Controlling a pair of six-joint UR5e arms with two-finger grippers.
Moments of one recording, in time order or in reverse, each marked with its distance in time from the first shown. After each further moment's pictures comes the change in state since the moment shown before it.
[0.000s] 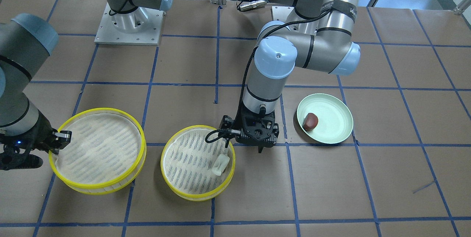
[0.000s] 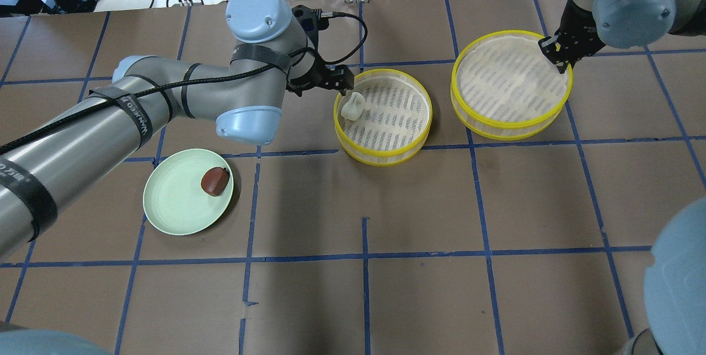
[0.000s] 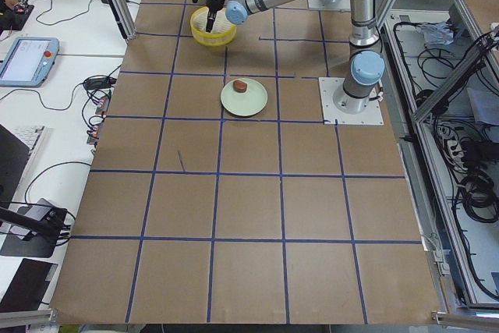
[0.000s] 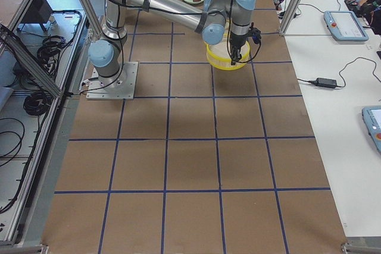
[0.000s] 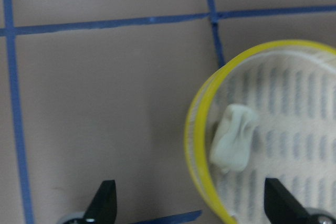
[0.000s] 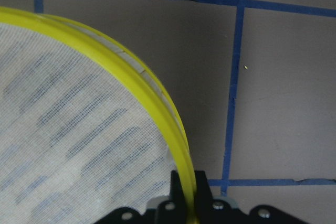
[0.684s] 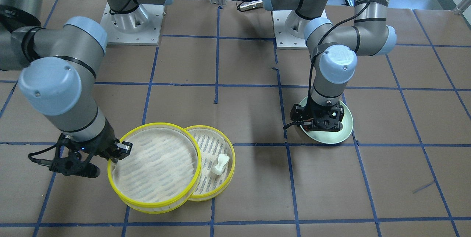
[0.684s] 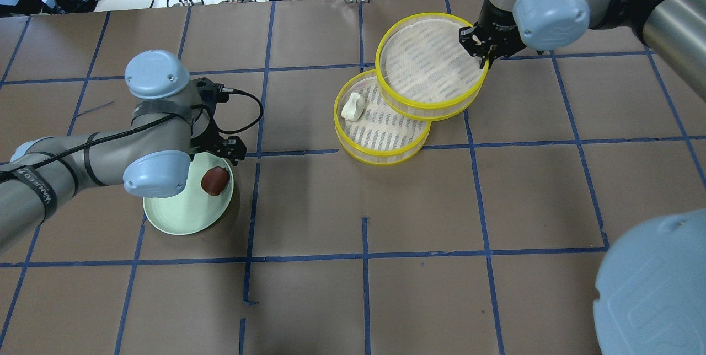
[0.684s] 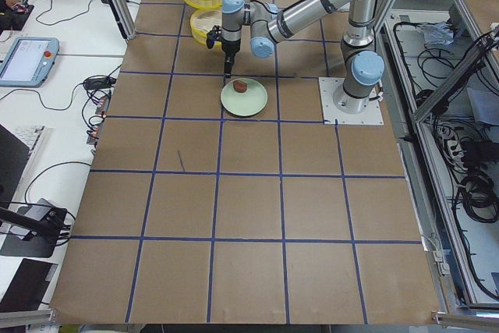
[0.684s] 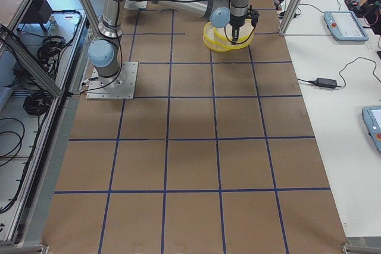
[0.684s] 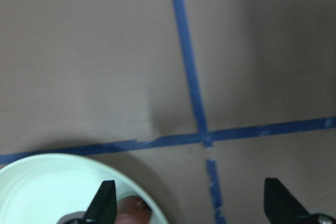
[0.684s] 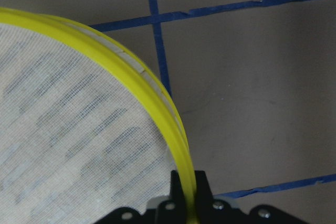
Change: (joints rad) left arm 0.302 0.130 -0.305 -0.032 0.153 0.239; right arm 0.197 0.060 -0.047 -0.010 0.068 0.404
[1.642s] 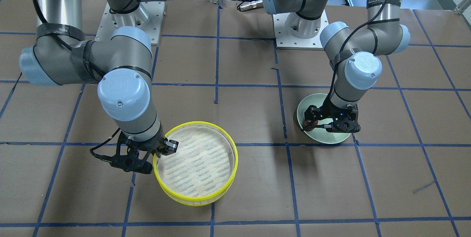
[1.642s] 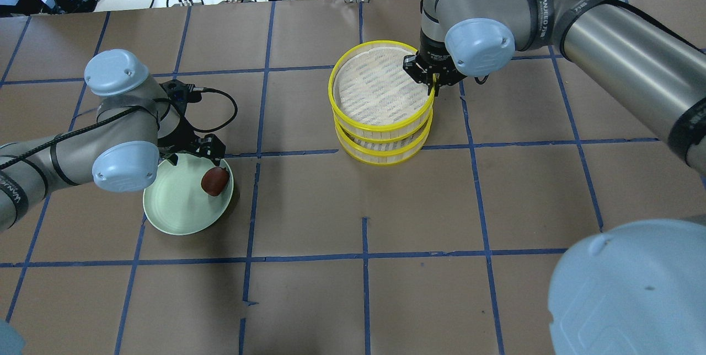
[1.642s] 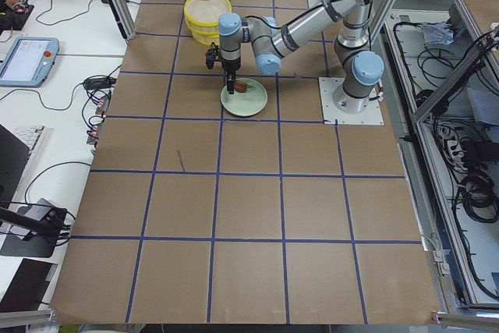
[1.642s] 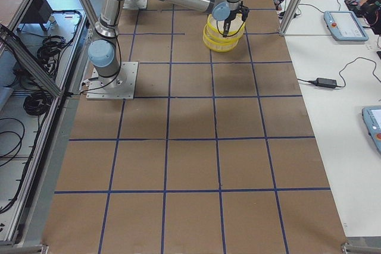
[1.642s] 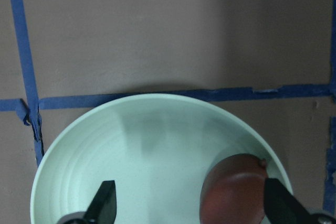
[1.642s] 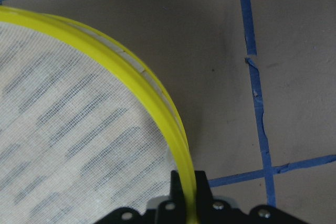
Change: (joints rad) left arm 0.078 -0.014 0.033 -0.044 -0.099 0.016; right arm 0.128 0.052 0.008 0.010 0.004 0.141
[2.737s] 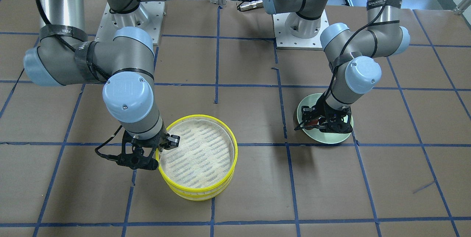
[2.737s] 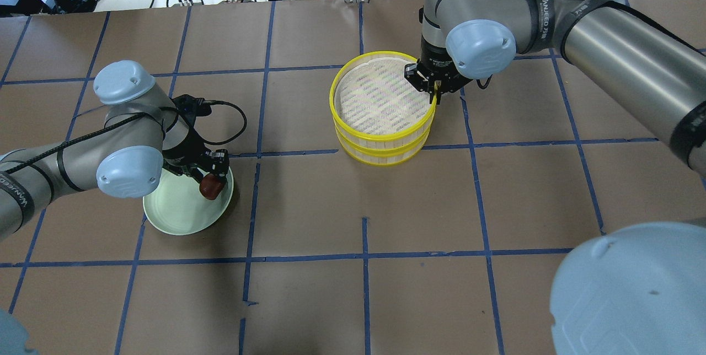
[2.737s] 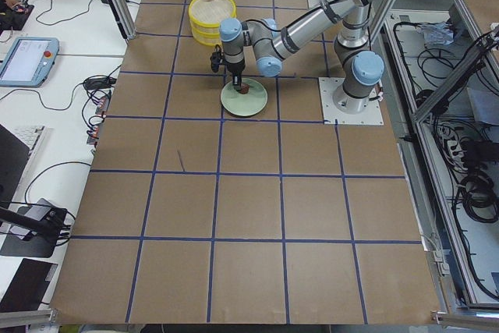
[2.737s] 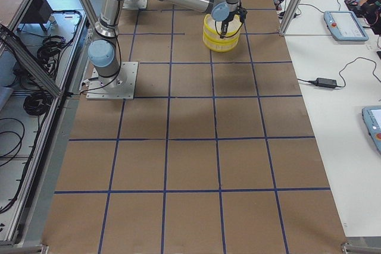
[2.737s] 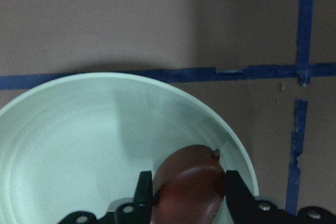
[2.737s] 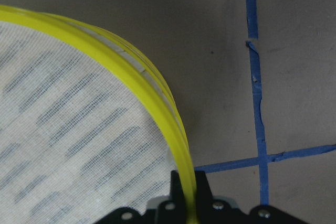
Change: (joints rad) left arm -0.001 -0.011 -0.035 -0.056 -0.044 -0.013; right arm -0.002 -0.007 0.010 0.037 0.004 -0.035
